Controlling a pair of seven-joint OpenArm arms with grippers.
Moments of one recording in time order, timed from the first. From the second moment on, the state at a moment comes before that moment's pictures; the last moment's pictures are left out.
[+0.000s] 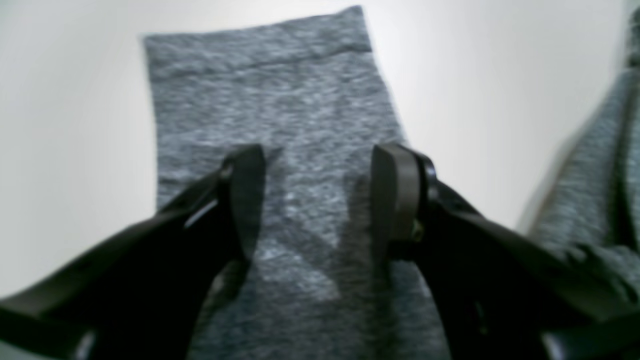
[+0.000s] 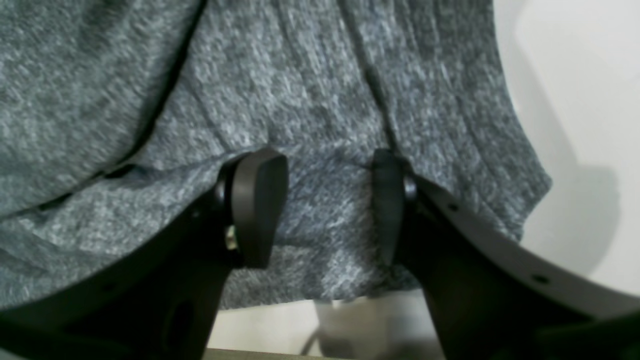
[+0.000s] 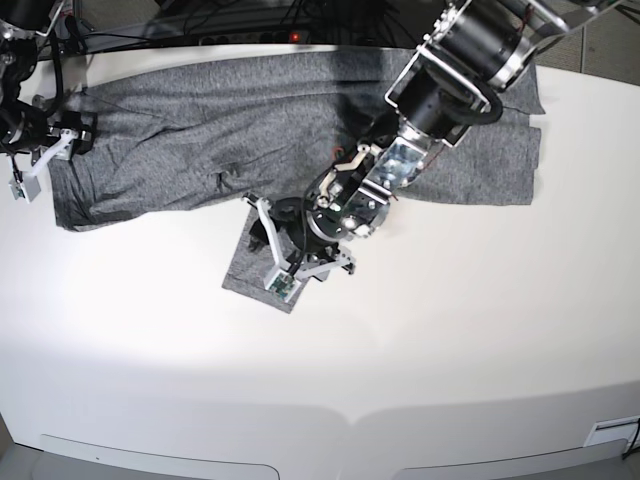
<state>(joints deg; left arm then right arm) -20.9 8.4 34.8 45.9 -10.5 -8.0 13.3 -9.6 27.0 36.2 79.7 32.9 34.6 -68.5</state>
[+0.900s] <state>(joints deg) -16.7 8.8 34.5 45.2 -3.2 -5.6 8.9 -9.6 27.0 36.2 79.7 32.9 34.6 -68.5</state>
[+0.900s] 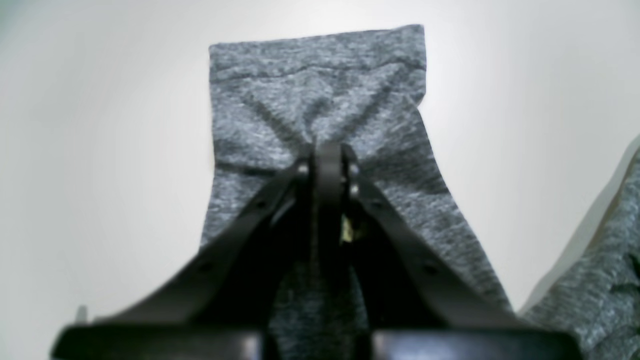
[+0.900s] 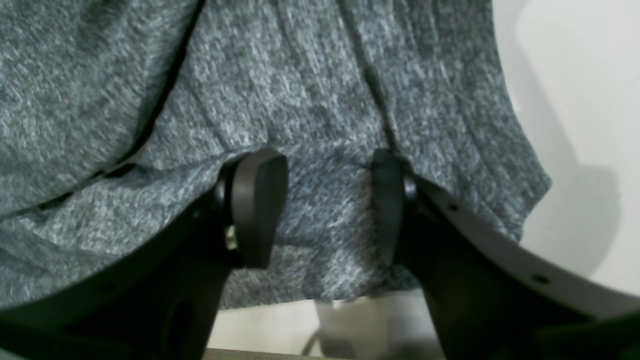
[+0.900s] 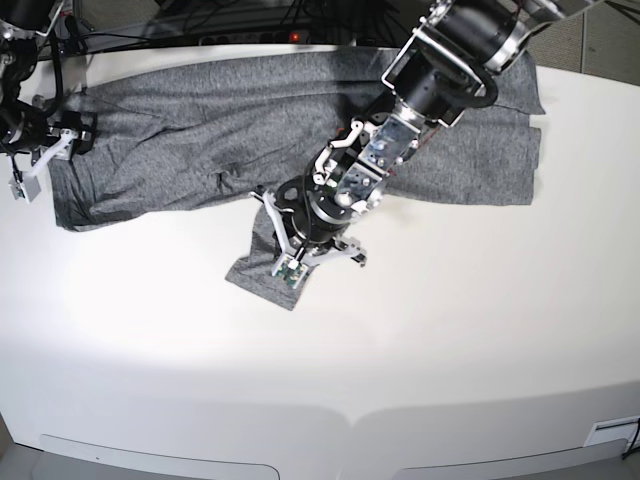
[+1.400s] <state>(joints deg) -8.5 0.2 34.1 81.5 -9.9 3.1 23.6 -9.6 26.9 36.1 79.7 32.9 34.6 -66.5</state>
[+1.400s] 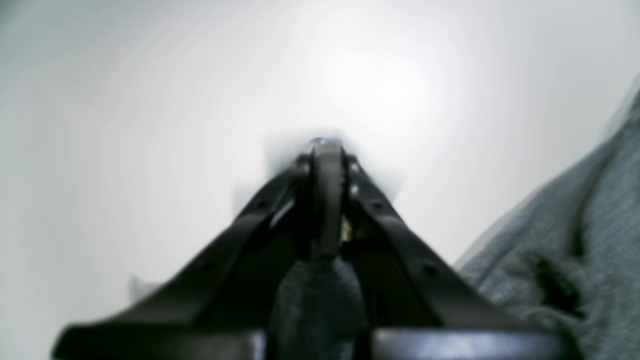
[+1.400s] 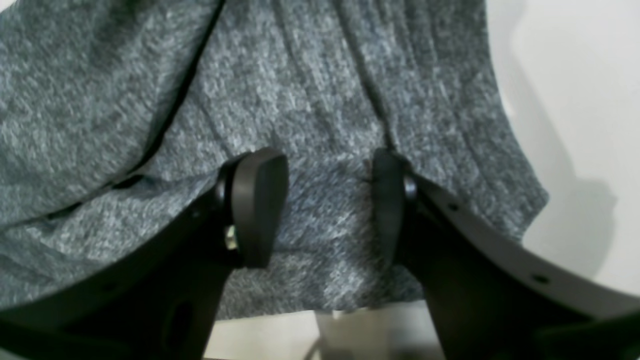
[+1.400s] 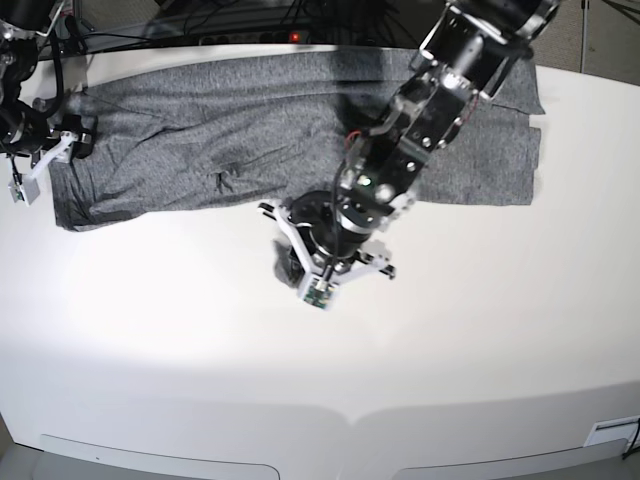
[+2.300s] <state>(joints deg) 35.6 -12.8 3.2 110.4 -11.7 4.2 18.1 -9.6 26.9 36.1 79.7 32.9 34.6 -65.7</state>
